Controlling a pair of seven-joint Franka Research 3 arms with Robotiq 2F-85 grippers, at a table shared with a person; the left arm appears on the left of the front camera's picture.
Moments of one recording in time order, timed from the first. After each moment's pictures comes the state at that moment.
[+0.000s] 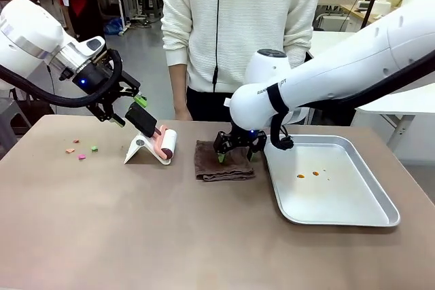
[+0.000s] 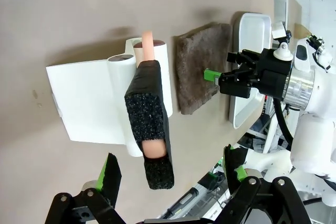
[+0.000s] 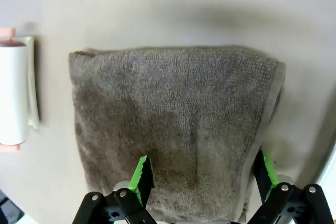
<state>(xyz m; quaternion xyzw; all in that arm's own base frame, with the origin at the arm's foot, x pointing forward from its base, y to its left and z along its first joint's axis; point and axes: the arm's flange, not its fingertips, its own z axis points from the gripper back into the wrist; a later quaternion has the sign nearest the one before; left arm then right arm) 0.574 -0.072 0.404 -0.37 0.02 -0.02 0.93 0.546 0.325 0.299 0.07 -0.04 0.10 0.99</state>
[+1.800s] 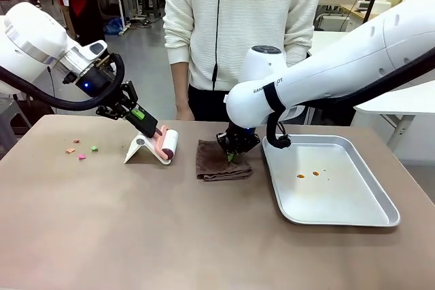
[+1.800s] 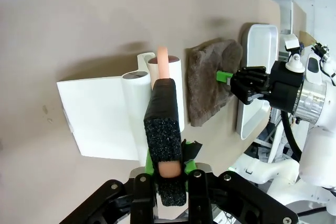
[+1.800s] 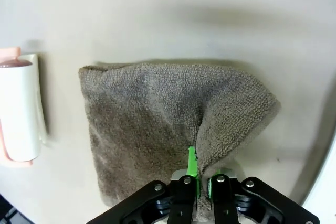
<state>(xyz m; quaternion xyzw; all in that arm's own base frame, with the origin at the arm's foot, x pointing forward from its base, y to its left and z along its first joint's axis) 0.583 -0.071 0.393 -0.36 0.00 -0.02 0.93 0.549 0.332 0.306 0.07 -0.04 0.07 0.99</state>
